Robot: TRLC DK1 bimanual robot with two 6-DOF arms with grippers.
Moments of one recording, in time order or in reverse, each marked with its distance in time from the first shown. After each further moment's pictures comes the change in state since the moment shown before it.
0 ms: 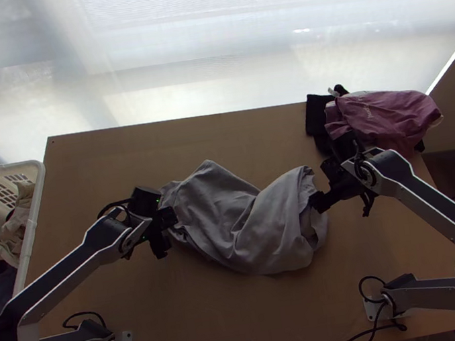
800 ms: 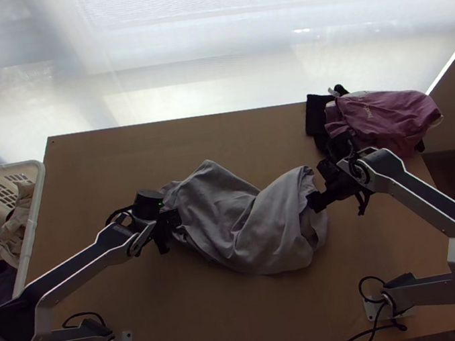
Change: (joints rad) left arm 0.024 0.088 -0.124 0.336 -0.016 0.142; right arm -0.004 0.056 -0.003 0.027 -0.058 0.021
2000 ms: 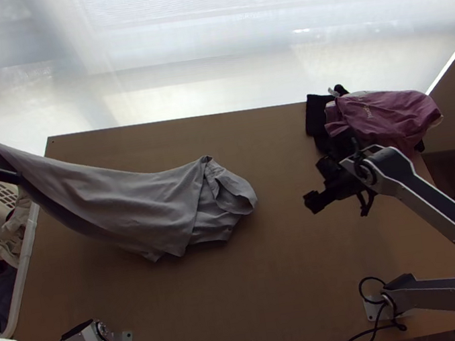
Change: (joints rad) left arm 0.949 -0.174 0.752 -0.384 0.338 -0.127; right arm 0.047 -0.061 0.053 -0.069 -0.064 0.021
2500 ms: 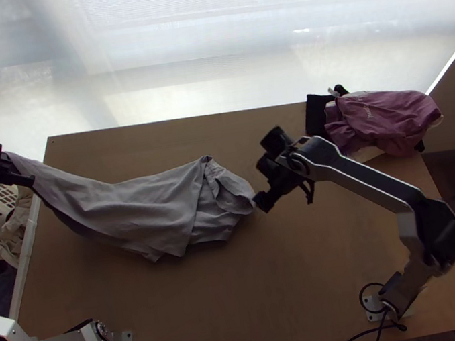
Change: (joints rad) left arm 0.028 0.086 -0.138 0.140 0.003 -0.028; right arm 0.264 0.372 0.346 0.025 -0.011 -0.005
